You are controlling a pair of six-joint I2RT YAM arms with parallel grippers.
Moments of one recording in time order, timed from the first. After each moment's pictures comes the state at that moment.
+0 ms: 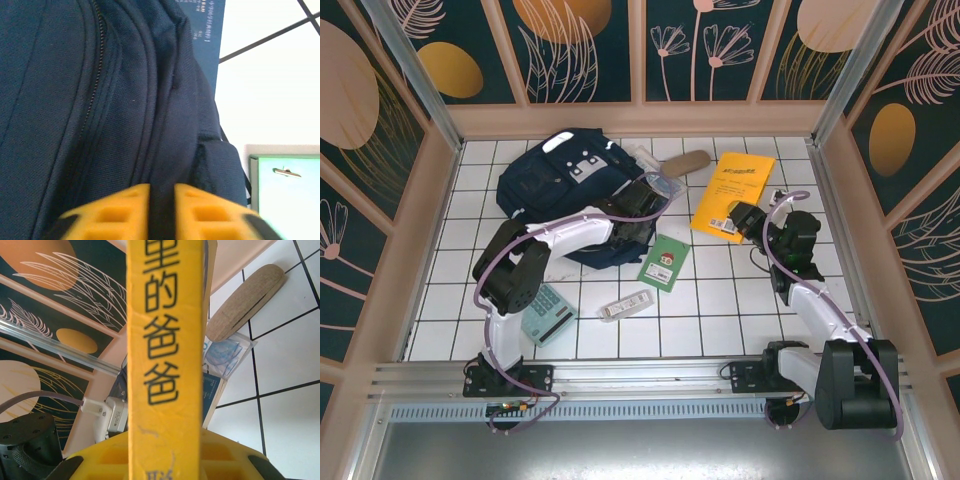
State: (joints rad) left arm -0.73 1.98 1.40 -0.43 -0.21 -0.25; right arm 0.03 1.07 0.44 0.44 -0.55 0.86
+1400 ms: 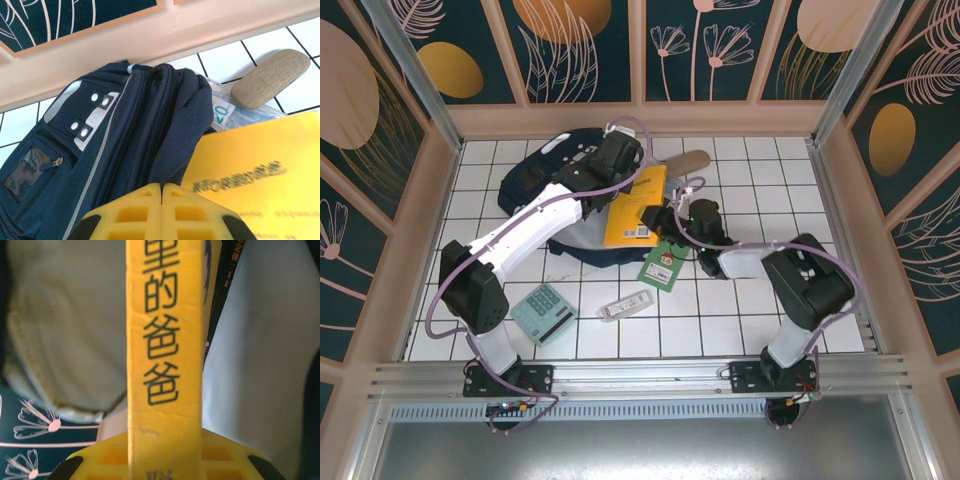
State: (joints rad) left arm -0.69 1.77 1.67 -0.61 -0.49 -0.20; right arm 0.59 1.74 0.74 0.79 -0.41 1.15
